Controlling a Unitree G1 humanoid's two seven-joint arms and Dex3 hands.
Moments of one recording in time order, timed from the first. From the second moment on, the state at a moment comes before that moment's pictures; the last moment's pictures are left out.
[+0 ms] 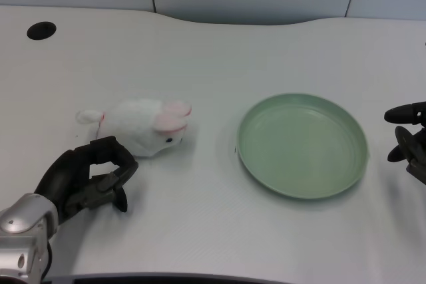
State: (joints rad) left arm -0.42 0.23 0.08 0.82 -0.09 -0.12 -0.49; right arm -0.23 -0.21 -0.19 0.43 0.11 -0.19 0.21
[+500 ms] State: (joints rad) left arm -0.42 0.23 0.08 0.82 -0.09 -0.13 -0.49; right arm -0.22 -0.21 -0.19 0.43 0.11 -0.19 0.22
